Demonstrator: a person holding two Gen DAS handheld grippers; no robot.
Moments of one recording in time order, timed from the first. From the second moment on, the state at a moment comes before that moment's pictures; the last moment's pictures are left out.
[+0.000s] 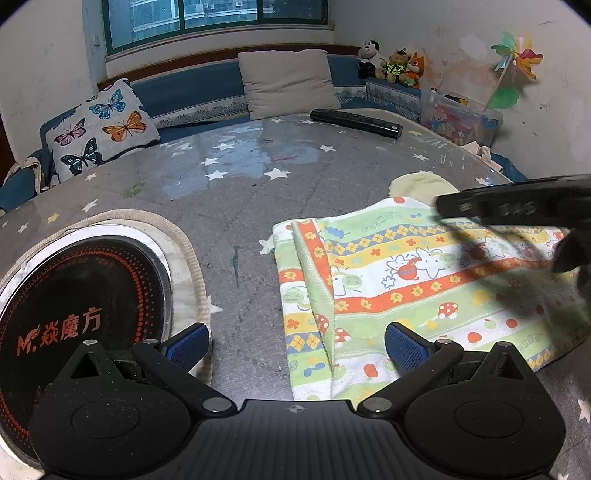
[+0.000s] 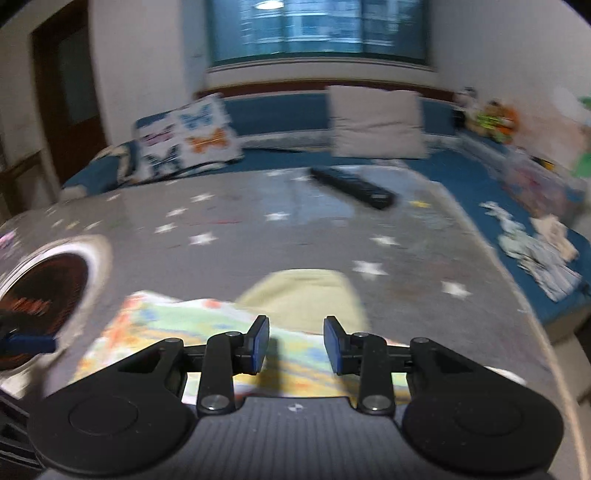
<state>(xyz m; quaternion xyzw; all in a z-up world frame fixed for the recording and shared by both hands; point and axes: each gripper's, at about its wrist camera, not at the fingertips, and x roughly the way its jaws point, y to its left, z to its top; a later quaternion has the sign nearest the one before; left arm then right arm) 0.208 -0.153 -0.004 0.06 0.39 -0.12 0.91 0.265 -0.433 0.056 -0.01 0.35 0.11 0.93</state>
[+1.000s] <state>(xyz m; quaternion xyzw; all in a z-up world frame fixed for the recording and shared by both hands) 0.193 -0.119 0.001 0.04 0.39 -0.09 0.92 0.173 -0.376 0.045 -0.09 0.32 0.15 0.93</state>
